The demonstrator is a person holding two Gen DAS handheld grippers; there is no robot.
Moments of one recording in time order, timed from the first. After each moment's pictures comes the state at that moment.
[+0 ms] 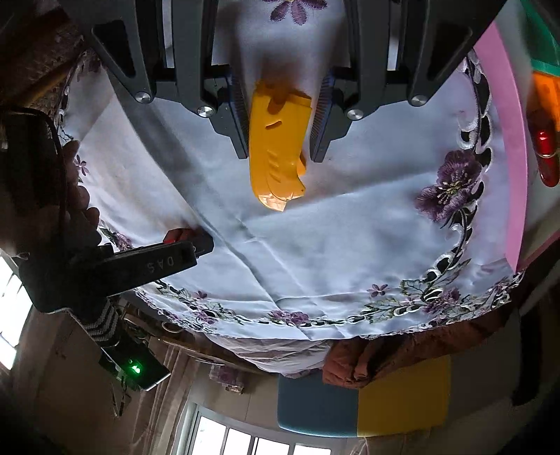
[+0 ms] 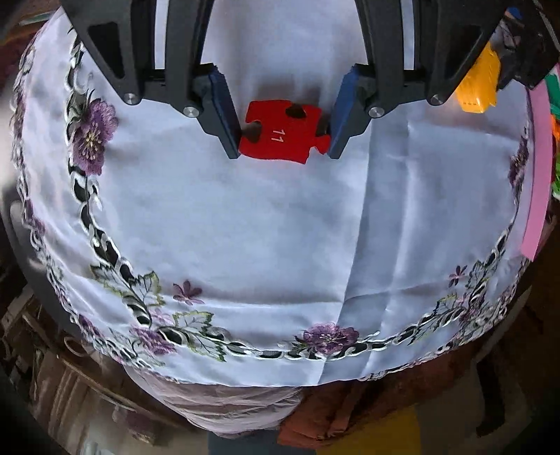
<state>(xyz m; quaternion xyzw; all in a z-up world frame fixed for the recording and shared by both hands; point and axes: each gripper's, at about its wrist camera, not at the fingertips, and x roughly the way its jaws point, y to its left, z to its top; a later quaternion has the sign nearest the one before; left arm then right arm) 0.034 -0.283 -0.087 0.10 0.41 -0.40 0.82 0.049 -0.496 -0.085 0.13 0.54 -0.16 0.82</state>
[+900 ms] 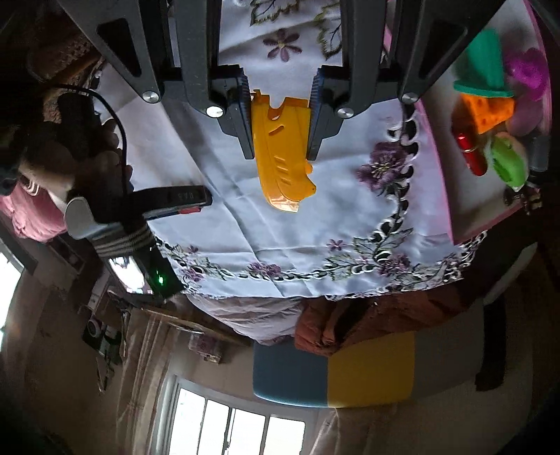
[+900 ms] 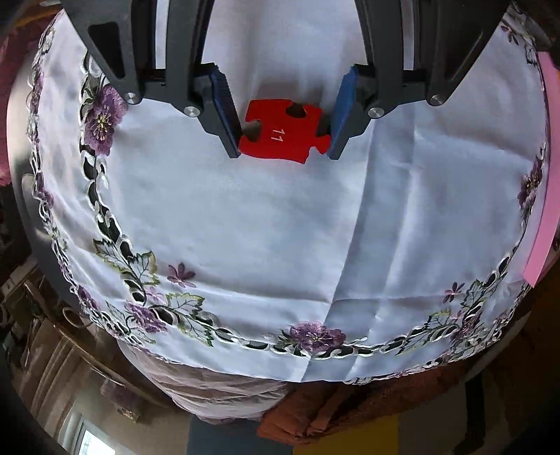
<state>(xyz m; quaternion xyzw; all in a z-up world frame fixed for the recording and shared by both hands) 0.014 -0.241 -0.016 0.07 0.37 -0.35 0.85 0.054 -0.484 -0.082 0.08 0.54 -0.16 0.82</state>
